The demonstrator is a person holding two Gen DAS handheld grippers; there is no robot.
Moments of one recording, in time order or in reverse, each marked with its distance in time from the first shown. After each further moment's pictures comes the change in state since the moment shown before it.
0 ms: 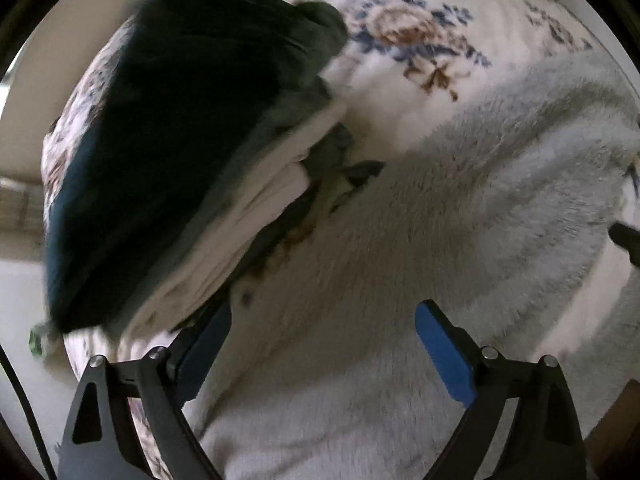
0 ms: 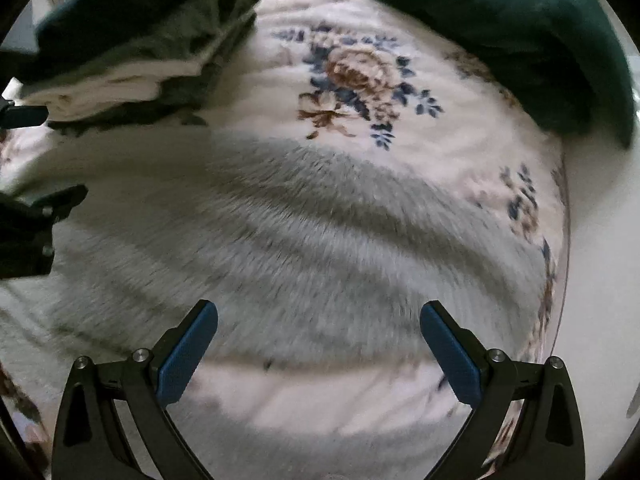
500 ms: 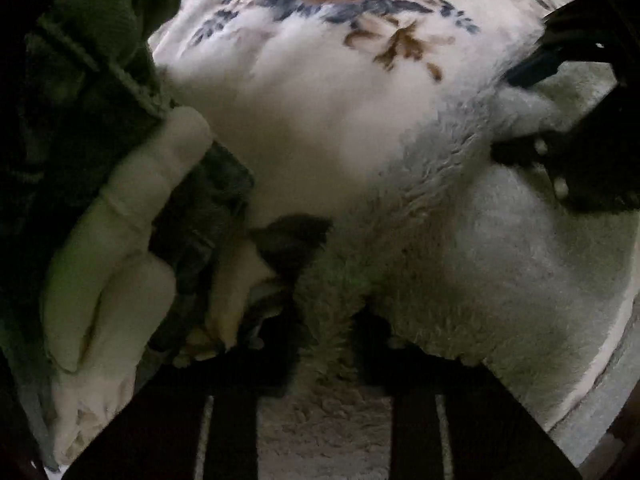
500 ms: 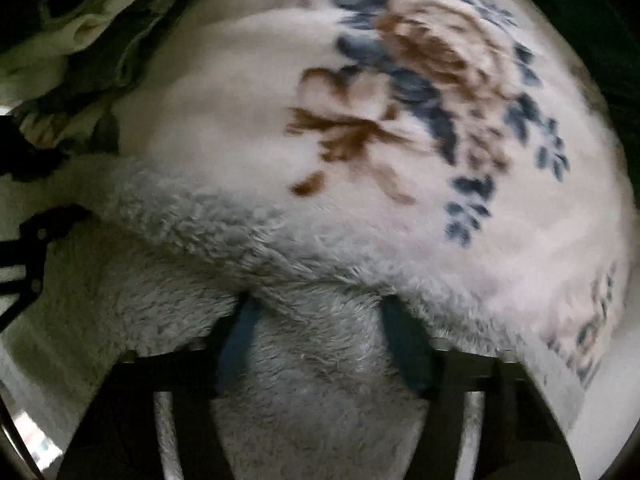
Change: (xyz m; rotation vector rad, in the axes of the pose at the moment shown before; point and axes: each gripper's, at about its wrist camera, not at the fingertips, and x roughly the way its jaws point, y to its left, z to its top) left arm 0.074 -0.021 0.054 0.133 0.003 -0.154; right arm 0.135 -0.015 0.102 -0.233 0.120 0.130
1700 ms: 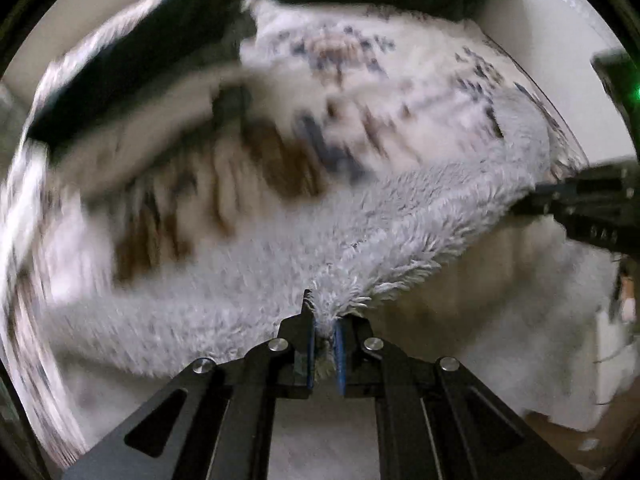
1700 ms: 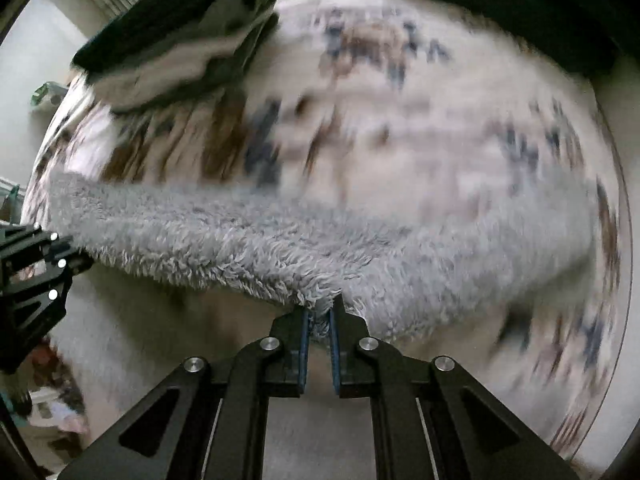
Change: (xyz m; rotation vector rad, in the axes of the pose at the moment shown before) left arm -0.143 -0.142 -0.188 -0.423 -0.199 -0.090; right arm -0.117 0.061 -0.264 0.280 -0.246 0.158
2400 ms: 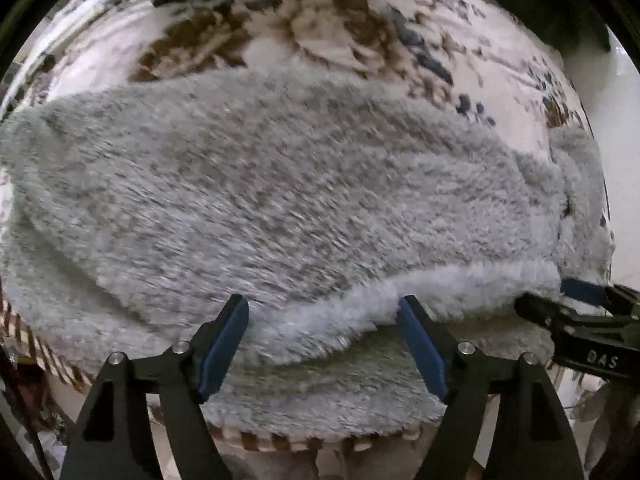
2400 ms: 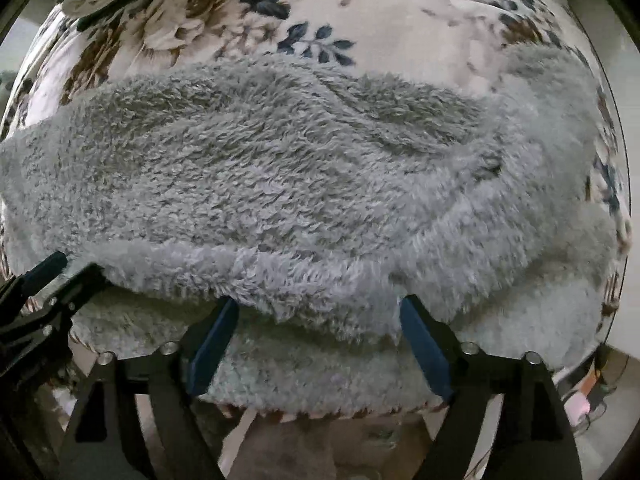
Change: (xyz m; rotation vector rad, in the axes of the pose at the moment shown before) left arm 0.026 0.006 -0.123 -0.385 0.091 0.016; right arm 0.038 0.032 -0.106 0.140 0.231 -0.106
